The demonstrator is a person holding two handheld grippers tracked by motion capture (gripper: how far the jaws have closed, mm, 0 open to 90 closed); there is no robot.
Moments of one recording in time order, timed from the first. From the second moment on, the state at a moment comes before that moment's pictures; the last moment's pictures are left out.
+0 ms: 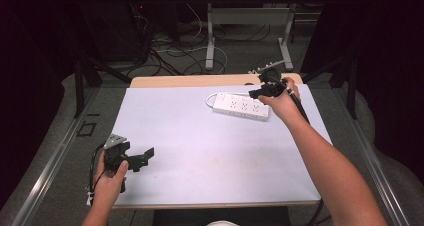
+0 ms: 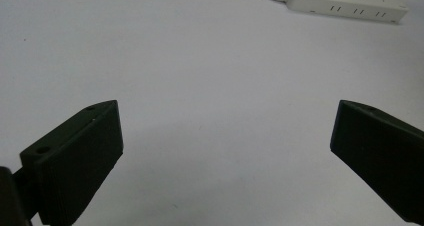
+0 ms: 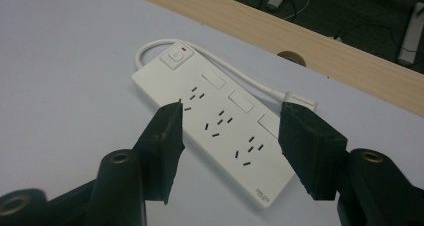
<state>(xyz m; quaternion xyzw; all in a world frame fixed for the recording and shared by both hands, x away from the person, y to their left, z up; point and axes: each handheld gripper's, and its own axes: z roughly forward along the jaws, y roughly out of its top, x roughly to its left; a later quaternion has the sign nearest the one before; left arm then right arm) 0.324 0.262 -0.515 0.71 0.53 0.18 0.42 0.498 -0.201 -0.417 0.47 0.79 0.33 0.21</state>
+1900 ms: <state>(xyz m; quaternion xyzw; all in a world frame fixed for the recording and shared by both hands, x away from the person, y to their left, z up) 0.324 0.268 -0.521 0.71 0.54 0.18 0.42 0.557 -0.161 -0.468 0.45 0.80 0.34 0.20</state>
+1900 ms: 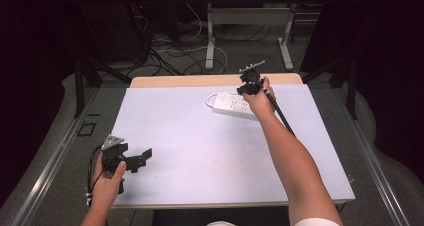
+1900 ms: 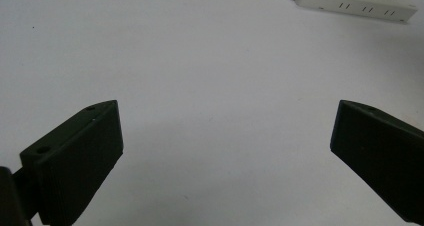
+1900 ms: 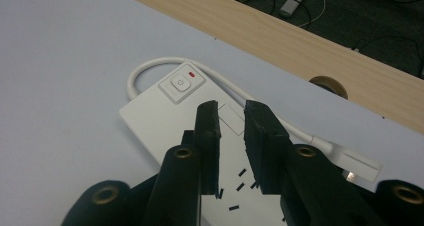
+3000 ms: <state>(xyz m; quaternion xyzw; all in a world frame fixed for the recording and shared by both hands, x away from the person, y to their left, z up) 0.325 0.268 -0.523 0.71 0.54 0.17 0.42 0.578 -0.159 -0.500 0.47 0.81 0.32 0.17</state>
